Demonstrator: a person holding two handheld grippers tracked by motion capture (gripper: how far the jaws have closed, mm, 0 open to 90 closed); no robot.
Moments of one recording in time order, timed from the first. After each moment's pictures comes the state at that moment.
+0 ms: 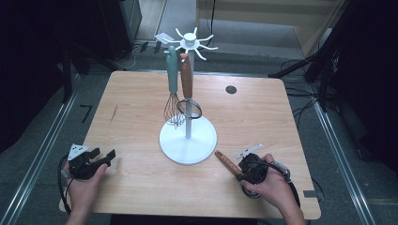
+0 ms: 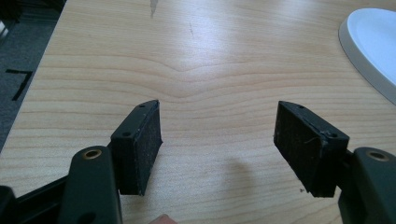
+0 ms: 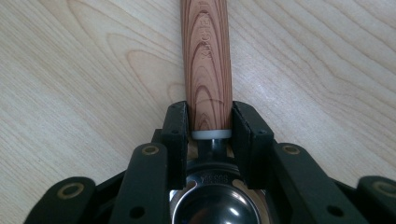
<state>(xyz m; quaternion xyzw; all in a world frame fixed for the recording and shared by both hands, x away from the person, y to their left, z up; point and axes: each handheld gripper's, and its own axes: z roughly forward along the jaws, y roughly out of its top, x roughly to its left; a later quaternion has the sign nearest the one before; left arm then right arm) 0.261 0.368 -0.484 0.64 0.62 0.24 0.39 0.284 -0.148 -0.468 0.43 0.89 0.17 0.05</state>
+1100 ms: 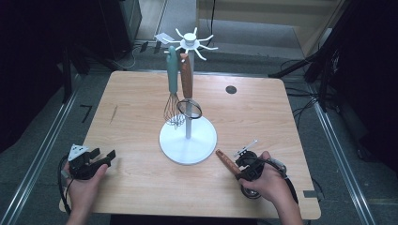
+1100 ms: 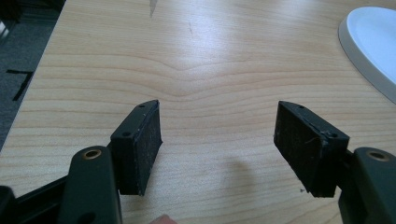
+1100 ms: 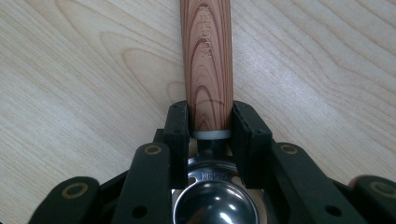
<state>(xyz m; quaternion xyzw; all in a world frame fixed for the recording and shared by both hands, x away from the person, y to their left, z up) 0.260 0.367 -0.485 0.64 0.62 0.24 0.39 0.292 -0.138 -0.465 0.45 0.88 0.12 0.03</state>
